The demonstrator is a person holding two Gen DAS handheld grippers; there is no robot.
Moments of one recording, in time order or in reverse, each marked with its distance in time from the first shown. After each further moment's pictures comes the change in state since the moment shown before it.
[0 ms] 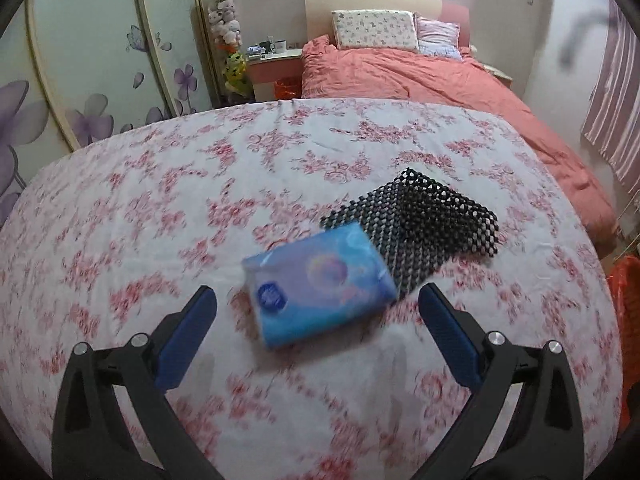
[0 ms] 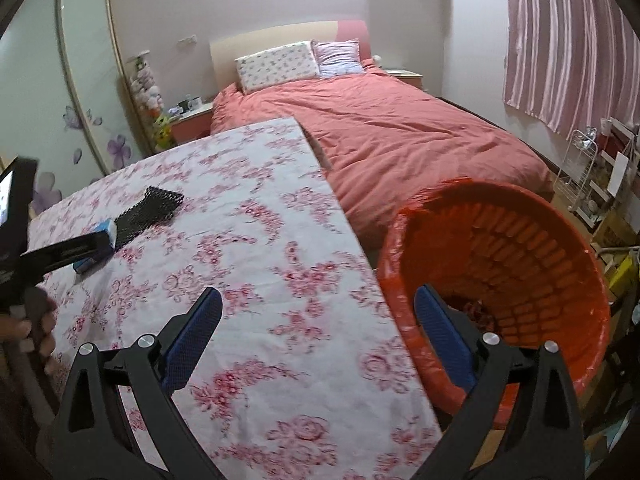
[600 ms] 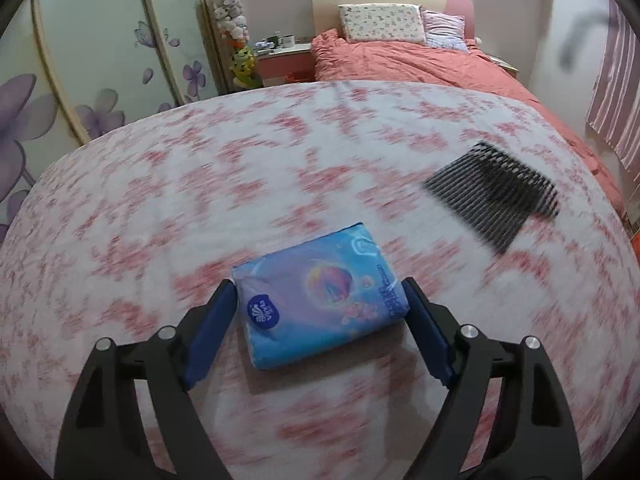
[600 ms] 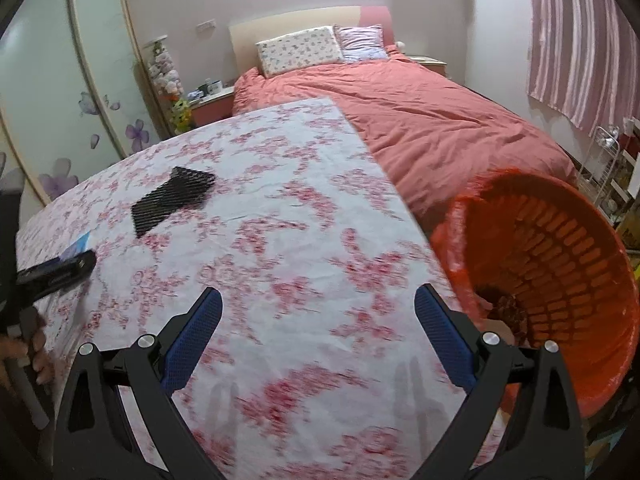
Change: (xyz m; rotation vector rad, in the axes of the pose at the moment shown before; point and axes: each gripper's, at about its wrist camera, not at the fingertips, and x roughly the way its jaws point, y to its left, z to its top) left arm 0.001 0.081 -0.030 0.020 0.012 0.021; right arm 0.018 0.038 -0.001 -0.026 0.056 0.073
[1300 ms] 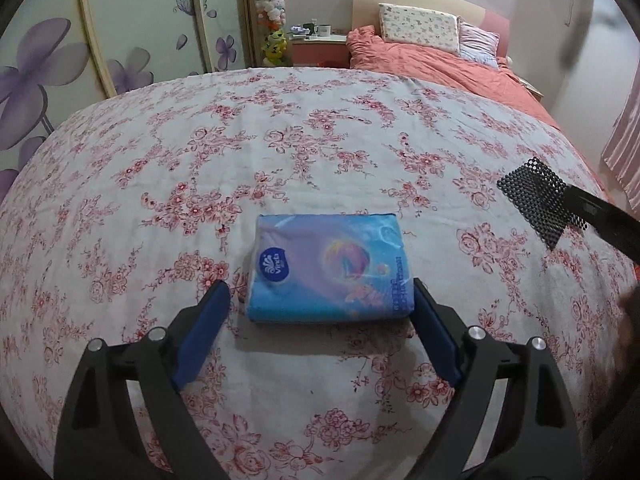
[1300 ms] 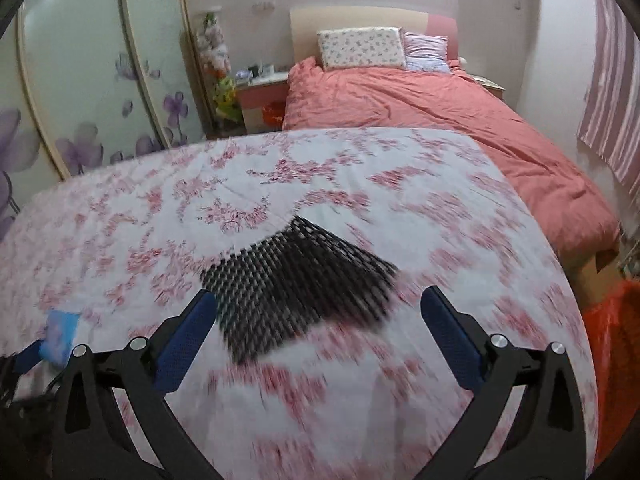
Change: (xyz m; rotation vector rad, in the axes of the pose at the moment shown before) left arm -0.002 0.063 -0.017 -0.141 0.033 -0.004; right arm 0.108 0.152 0.076 -0.183 0.036 0.053
